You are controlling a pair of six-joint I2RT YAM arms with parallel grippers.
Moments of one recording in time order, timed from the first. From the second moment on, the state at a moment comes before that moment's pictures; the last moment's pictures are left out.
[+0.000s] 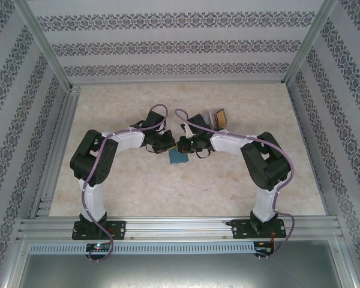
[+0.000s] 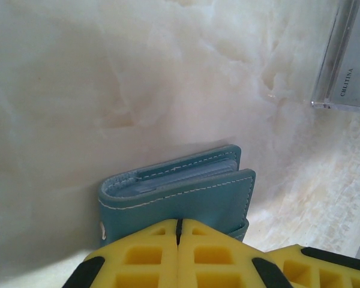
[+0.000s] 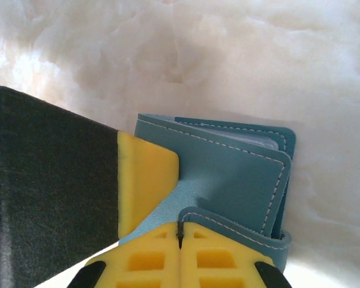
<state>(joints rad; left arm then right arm) -0.46 1.96 1.18 -0.24 0.42 -0.88 0.57 1.88 1.12 -0.23 -0.35 0.49</state>
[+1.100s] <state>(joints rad) -0.46 1.96 1.18 -0.24 0.42 -0.88 0.59 1.88 1.14 -0.30 -0.35 0.45</state>
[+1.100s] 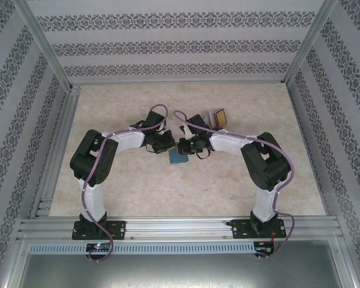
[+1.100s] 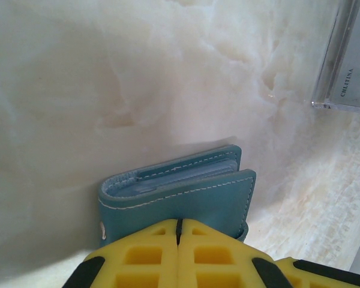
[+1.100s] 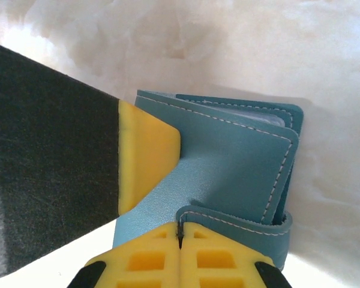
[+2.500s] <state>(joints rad) -0.40 1.26 1.10 -0.52 -0.10 -0.66 0.46 1.19 1.09 -0.49 -0.04 0.19</state>
